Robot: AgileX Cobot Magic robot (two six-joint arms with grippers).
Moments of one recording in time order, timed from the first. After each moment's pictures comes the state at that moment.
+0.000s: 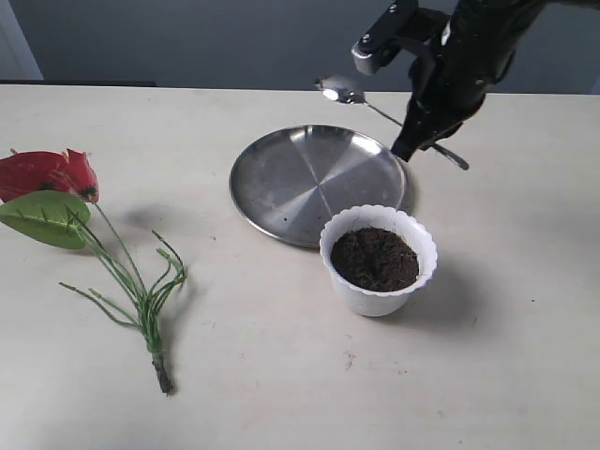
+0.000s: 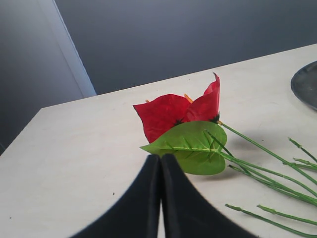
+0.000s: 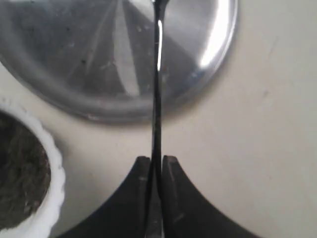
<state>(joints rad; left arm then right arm) -0.03 0.00 0.00 0.21 0.25 0.01 0.52 1.85 -1.50 -0.06 0.98 -0.54</state>
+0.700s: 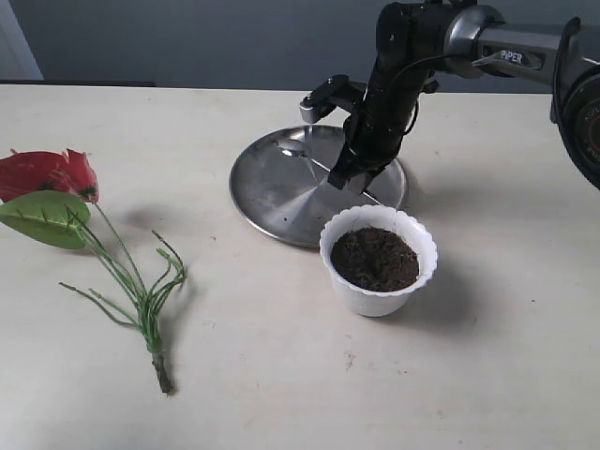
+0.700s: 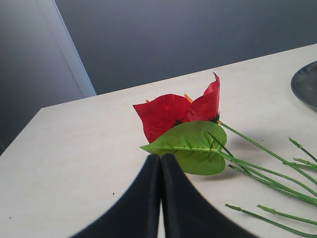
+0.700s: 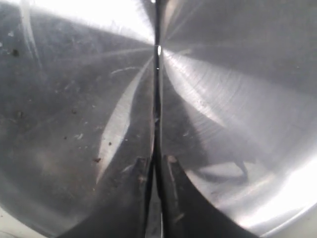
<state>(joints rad) -0.03 0.00 0.00 0.21 0.25 0.01 0.52 2.34 -1.88 0.16 1.08 -0.62</state>
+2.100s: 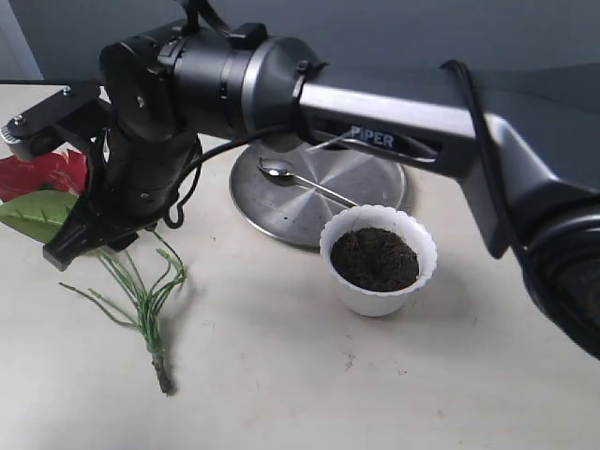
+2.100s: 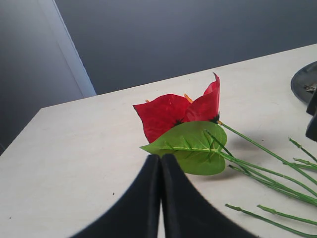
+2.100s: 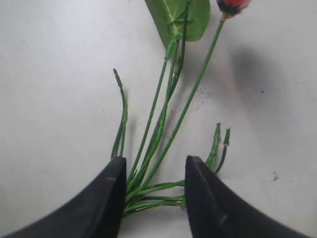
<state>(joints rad) -0.03 0.00 0.00 0.21 0.25 0.01 1.11 2.20 -1.89 0.13 0.85 -0.15</state>
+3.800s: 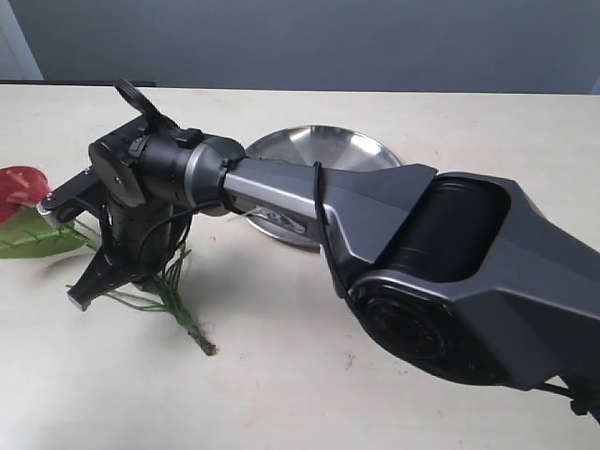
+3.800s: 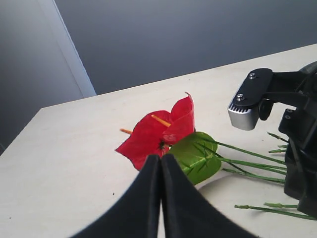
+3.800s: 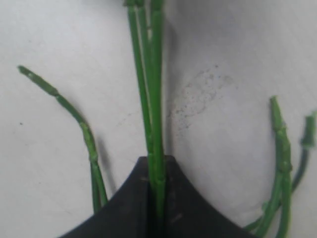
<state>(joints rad) -0.03 0.00 0.00 0.21 0.25 0.01 1.12 2.56 -2.21 0.08 1.00 -0.07</state>
